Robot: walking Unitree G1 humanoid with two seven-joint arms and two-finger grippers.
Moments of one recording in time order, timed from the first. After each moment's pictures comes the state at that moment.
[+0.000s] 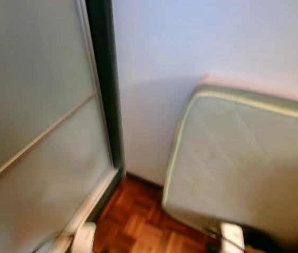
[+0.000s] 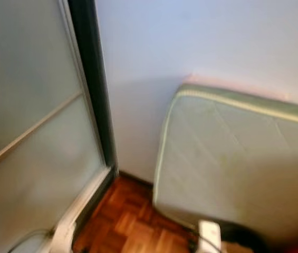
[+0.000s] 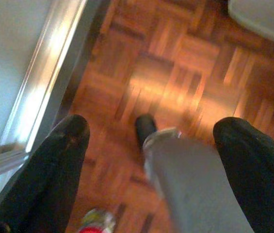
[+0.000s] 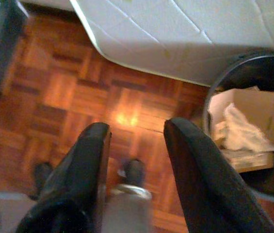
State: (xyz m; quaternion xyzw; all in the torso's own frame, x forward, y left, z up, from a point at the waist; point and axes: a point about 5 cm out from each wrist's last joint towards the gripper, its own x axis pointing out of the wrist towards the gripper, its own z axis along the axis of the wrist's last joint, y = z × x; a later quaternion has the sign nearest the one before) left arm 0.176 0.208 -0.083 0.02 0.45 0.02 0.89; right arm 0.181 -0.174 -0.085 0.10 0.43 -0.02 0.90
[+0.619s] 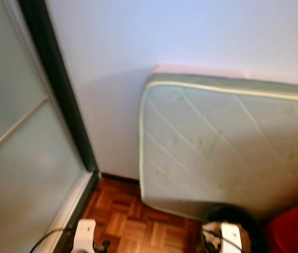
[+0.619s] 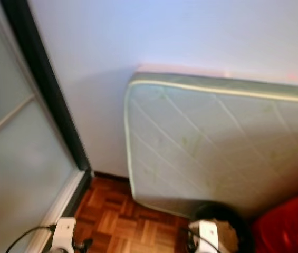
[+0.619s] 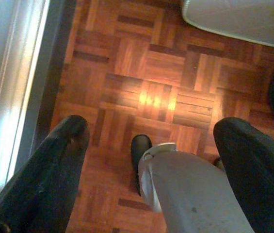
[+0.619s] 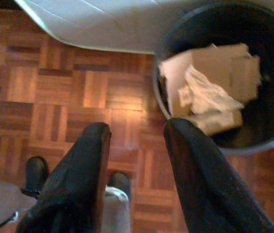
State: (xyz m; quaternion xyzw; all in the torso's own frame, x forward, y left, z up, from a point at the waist) left arm 0.195 0.201 -0.074 0.01 0.42 0.01 0.91; right arm 0.172 -0.182 -0.089 0.09 0.45 -0.03 0.89
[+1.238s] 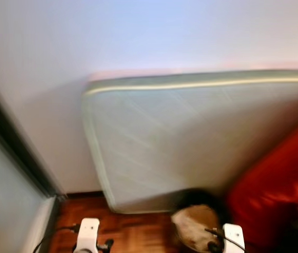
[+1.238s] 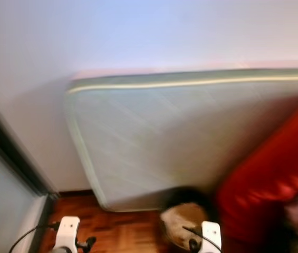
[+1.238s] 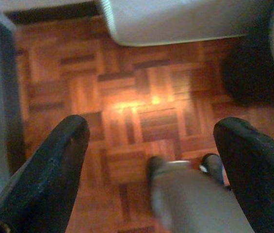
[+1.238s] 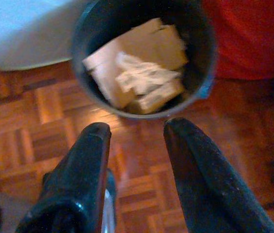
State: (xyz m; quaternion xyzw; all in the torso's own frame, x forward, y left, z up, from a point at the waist) left arm 0.201 0.197 -0.071 0.02 0.41 0.00 0.91; right arm 0.179 -0.184 -0.085 0.08 0.44 -0.03 0.89
